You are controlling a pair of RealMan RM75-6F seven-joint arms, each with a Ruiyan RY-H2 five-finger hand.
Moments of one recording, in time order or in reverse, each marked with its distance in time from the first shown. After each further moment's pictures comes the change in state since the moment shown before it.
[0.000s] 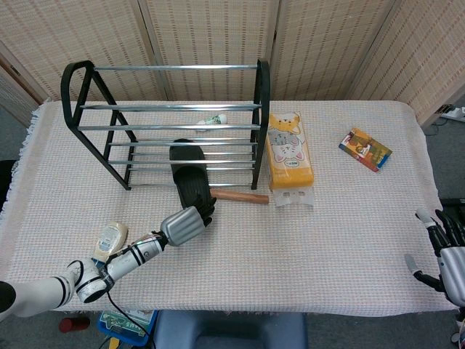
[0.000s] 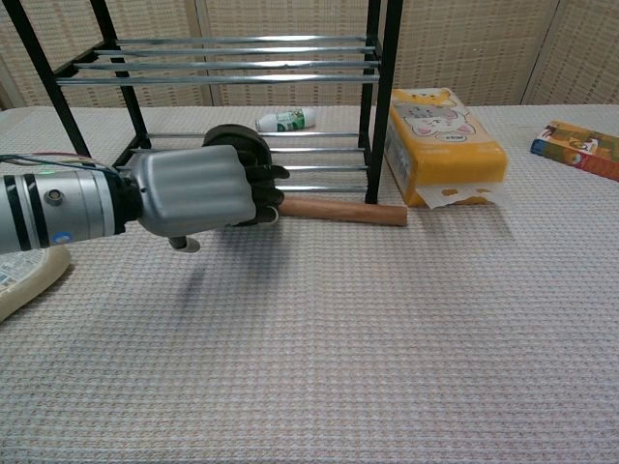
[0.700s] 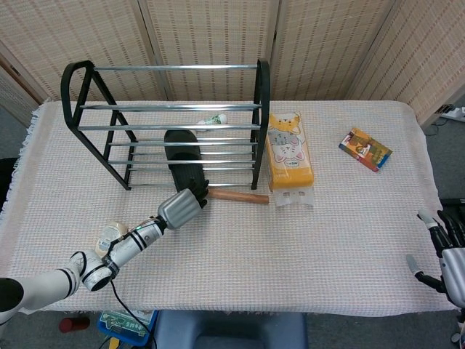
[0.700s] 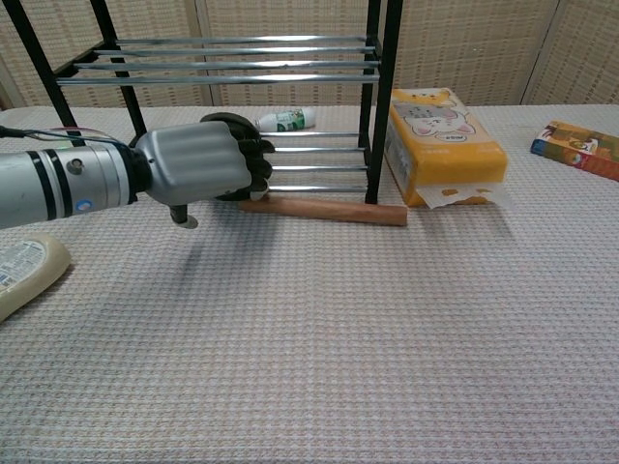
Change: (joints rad) left arm -0.024 -0.032 -0.049 0.106 -0.083 -0.042 -0.069; right arm -0.007 0.004 -0.001 -0.008 0.004 0.006 -0.004
